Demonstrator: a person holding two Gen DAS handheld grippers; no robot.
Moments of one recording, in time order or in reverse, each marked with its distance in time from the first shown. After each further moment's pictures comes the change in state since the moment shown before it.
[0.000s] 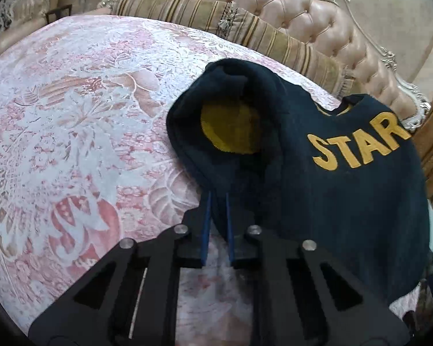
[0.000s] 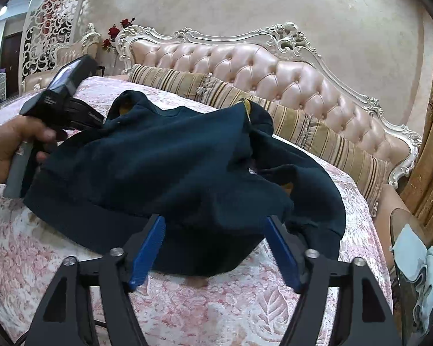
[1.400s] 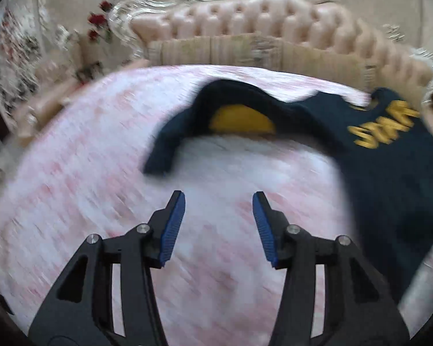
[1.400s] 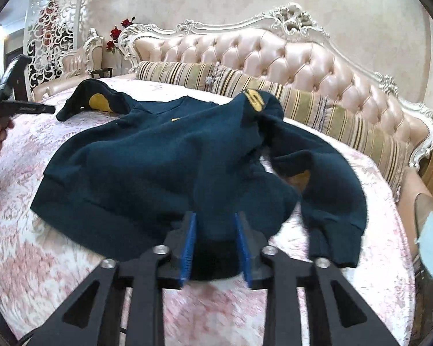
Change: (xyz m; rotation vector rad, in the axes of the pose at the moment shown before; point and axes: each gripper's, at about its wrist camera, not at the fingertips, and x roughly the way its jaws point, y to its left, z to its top) left arm -0.120 0.074 -0.033 0.203 -0.118 0.230; right arm 0.016 -0.032 0.001 0.052 0.050 0.108
